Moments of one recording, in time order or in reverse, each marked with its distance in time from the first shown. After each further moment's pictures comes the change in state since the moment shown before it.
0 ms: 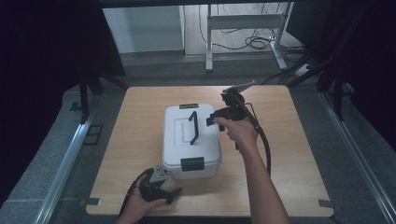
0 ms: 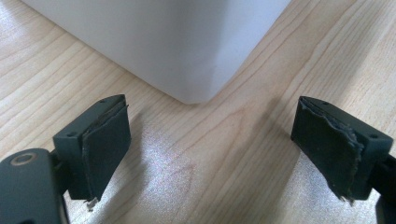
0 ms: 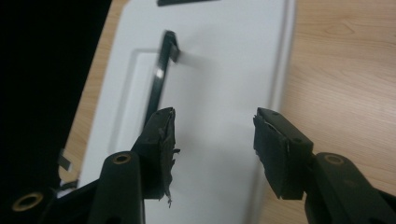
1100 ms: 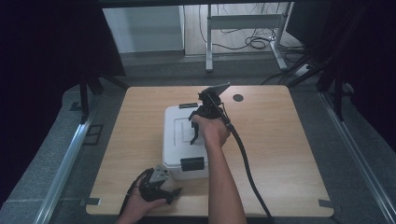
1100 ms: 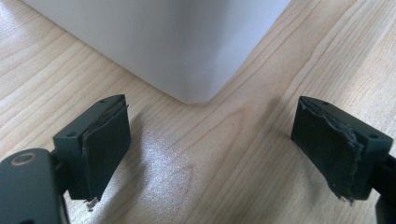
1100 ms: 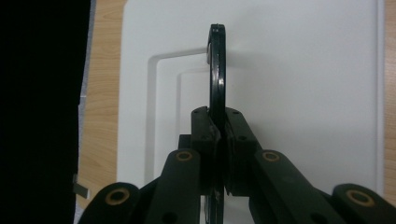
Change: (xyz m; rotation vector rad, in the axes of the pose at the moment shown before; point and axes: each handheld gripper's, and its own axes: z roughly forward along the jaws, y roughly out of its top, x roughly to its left) left arm 0.000 0.000 0.000 -0.001 0.001 -0.001; right arm 0.056 0.013 0.045 0.049 -0.069 0.175
